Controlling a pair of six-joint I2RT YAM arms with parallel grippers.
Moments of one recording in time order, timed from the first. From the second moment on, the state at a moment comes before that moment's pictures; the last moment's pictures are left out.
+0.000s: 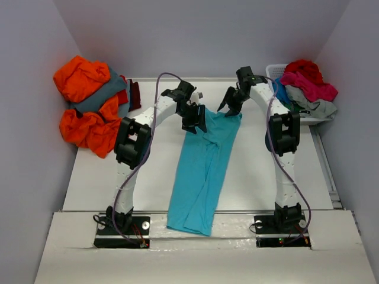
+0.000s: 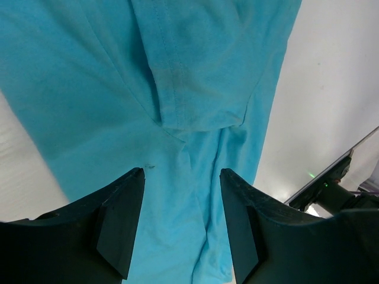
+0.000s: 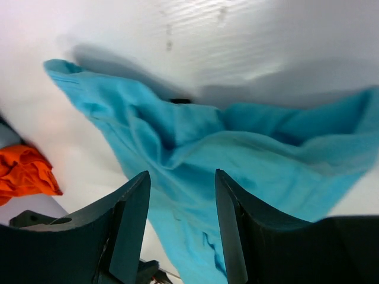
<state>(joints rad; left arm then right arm) -0.49 2.21 1.88 -0.81 0.48 -0.40 0.21 2.37 2.17 -0.96 -0.34 0.71</state>
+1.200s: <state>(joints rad) -0.48 2.21 1.79 -0.84 0.42 -0.39 0.24 2.46 2.19 -0.94 -0.36 0.75</state>
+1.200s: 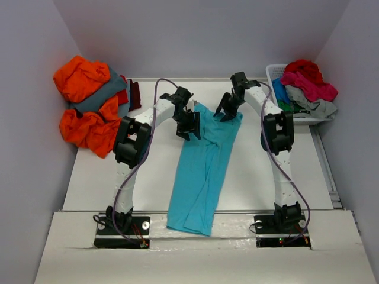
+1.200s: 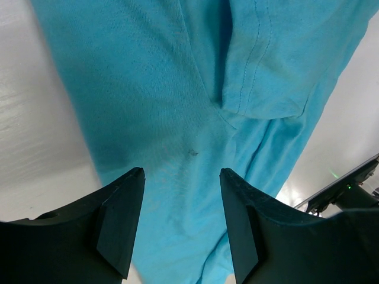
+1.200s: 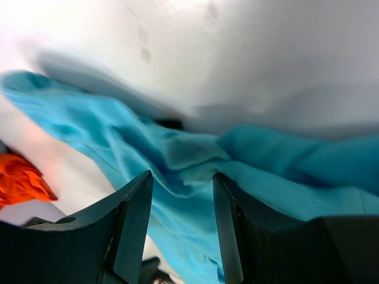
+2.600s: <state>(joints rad) -0.48 2.20 1.74 -0.85 0.41 -0.38 0.12 2.42 2.20 -0.92 -0.28 0.68</state>
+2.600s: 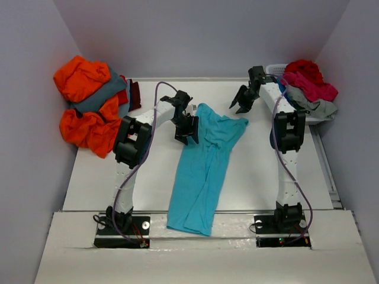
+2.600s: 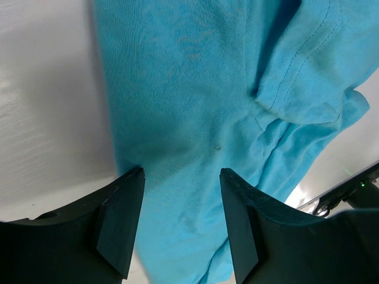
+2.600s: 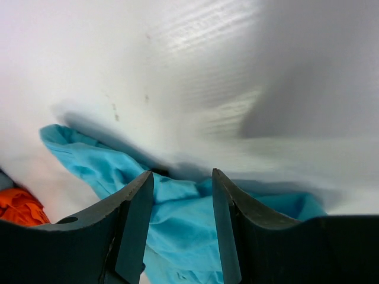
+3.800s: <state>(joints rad) -0.45 2.42 2.23 -0.87 0.26 -0.35 0.18 2.07 1.67 -0.96 -0.28 0.69</state>
